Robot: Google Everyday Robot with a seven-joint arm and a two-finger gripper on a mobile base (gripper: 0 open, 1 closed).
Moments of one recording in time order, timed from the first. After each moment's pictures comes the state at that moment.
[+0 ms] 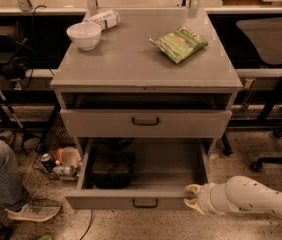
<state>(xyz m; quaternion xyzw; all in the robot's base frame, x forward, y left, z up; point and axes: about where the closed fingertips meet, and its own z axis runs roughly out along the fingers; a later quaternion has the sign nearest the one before) 0.455 -0.186 0.428 -0.58 0.77 0.10 0.26</state>
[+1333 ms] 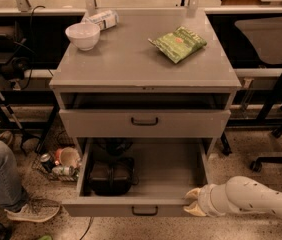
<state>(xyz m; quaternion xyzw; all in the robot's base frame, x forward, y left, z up) 0.453 -0.185 0.431 -0.58 0.77 0.11 0.26</state>
